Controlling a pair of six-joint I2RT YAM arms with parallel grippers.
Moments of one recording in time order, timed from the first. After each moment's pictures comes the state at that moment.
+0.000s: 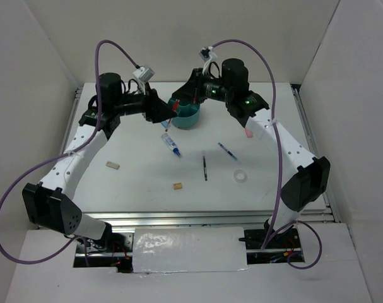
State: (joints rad) left arm -0.27 1.44 1.42 -0.23 0.88 -0.22; right arm 0.51 1.66 1.71 -0.17 -0.59 0.50
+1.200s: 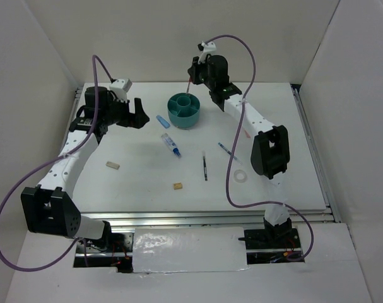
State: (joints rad) left arm -0.09 1.39 1.27 -0.38 0.40 -0.05; right arm 0.43 2.16 2.01 0.06 -0.06 0.11
